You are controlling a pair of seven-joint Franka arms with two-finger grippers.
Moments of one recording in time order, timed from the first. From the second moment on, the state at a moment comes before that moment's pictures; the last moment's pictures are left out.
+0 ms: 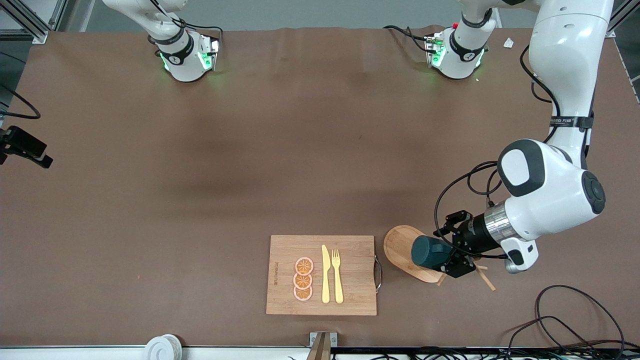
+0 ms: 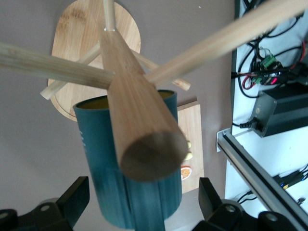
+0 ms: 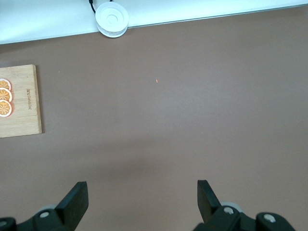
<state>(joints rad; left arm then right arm) -0.08 0.63 -0.17 -1.36 -0.47 2.23 -1.28 -0.04 0.10 -0.02 -1.40 0.02 1.65 0.05</state>
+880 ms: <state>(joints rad) -0.10 0.66 -0.17 -1.35 -0.47 2.28 -1.38 -0.04 0.10 -0.02 -1.40 0.02 1.65 0.05</state>
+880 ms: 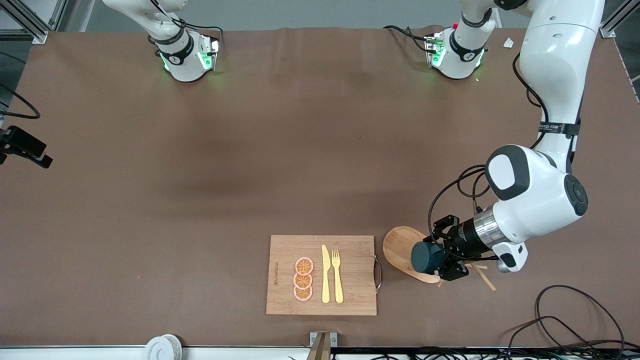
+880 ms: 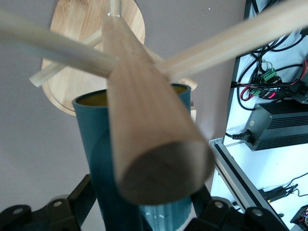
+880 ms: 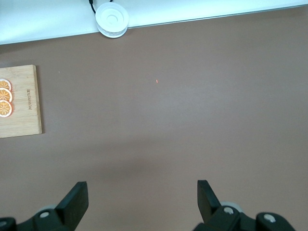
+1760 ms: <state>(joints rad) -0.43 0.58 -0.18 -1.33 -0.05 2.18 -1.52 -0.04 0.10 -0.02 -1.40 0.02 1.65 0.05</state>
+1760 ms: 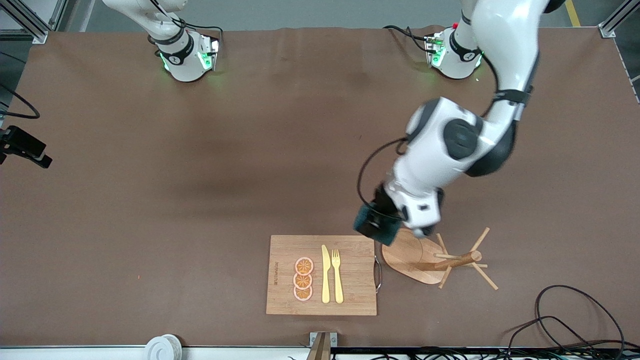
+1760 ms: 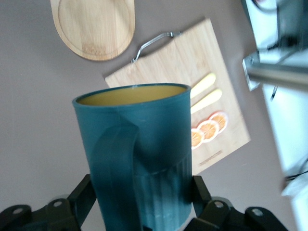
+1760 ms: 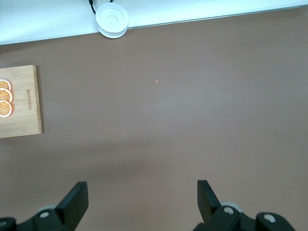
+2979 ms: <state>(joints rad) -0.99 0.95 -0.15 -1.37 1.25 2.13 -2.19 -0.04 0.10 -0.02 -1.40 0.02 1.65 0.05</state>
